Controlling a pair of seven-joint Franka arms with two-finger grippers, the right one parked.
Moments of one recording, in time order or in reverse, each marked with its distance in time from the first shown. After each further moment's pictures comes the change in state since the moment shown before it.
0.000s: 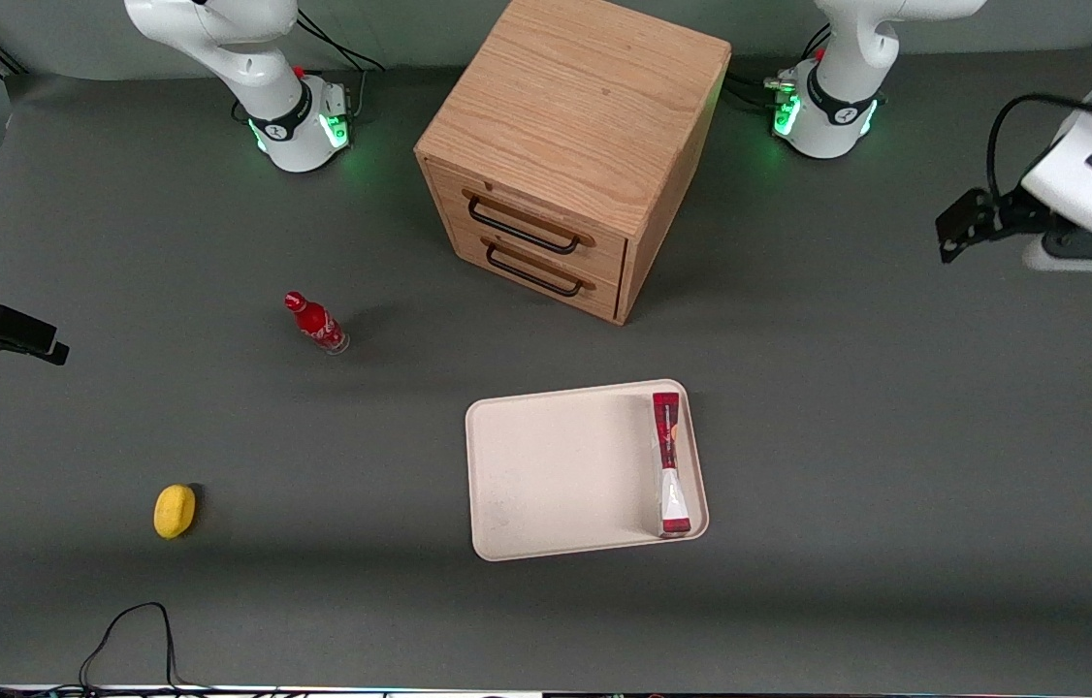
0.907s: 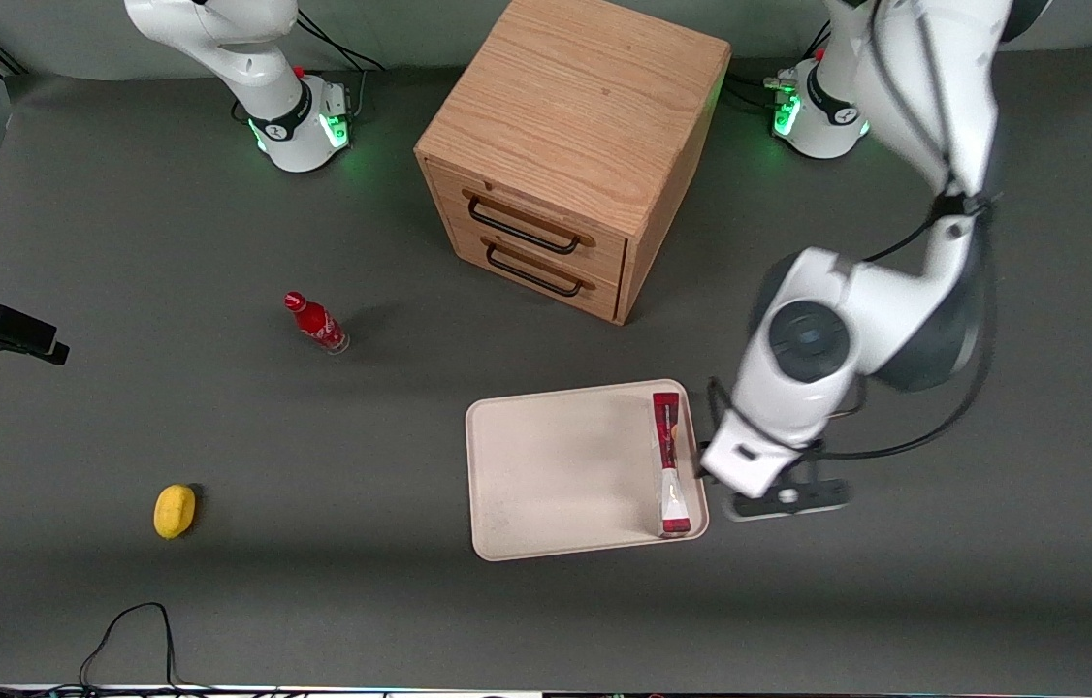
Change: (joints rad) arm -0.236 0.706 -0.018 0.460 0.127 0.336 -0.561
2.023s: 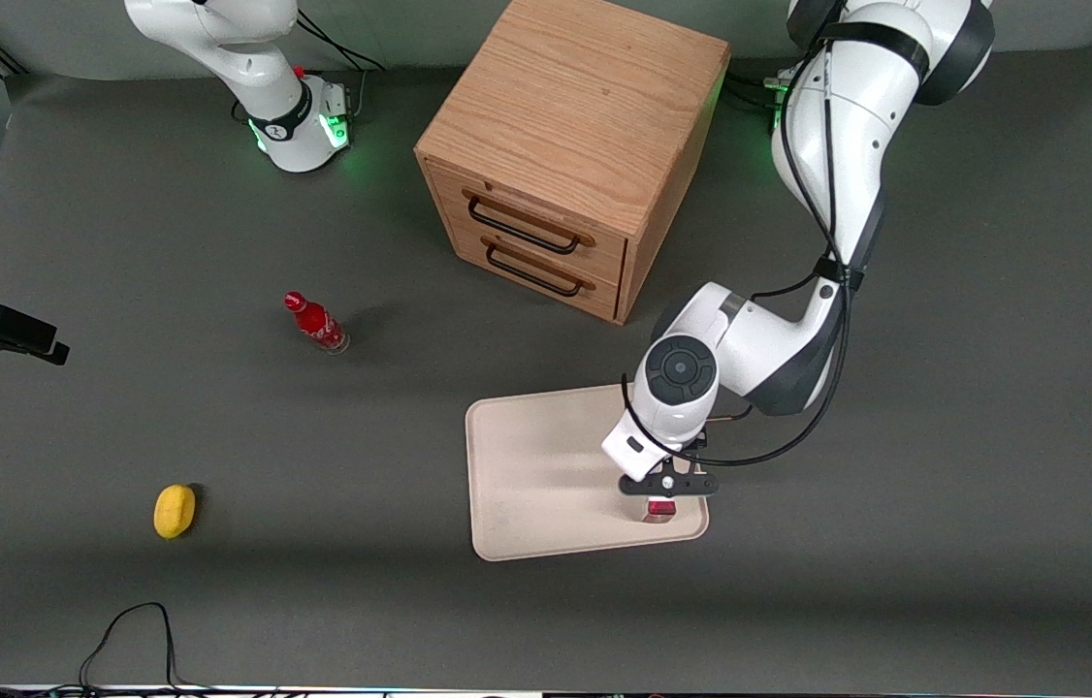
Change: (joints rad) arm -0.098 0.305 -0.097 0.114 -0.007 0.110 -0.029
